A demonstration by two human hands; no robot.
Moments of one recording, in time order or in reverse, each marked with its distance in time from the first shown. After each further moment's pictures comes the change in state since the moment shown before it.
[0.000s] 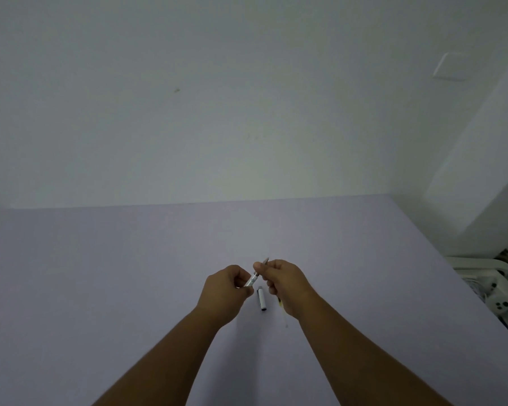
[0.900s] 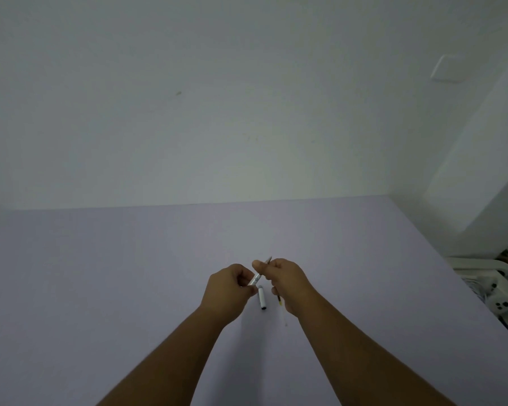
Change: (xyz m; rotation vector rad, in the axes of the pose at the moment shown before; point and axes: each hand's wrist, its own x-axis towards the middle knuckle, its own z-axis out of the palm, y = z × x) left_hand -0.008 0.008 0.001 -0.042 0.007 -0.009; right_hand -0.006 -0.005 -0.002 -0.056 0.019 0.005
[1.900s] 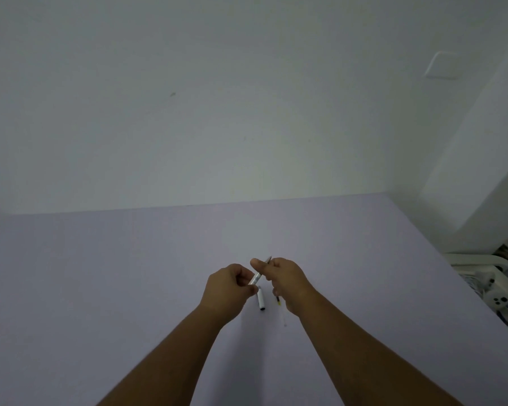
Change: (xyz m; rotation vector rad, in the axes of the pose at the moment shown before) left_hand 0.005 0.003 0.002 -0.017 -0.022 -0.026; right_hand 0.000 -0.003 -0.004 -0.035 0.008 0.004
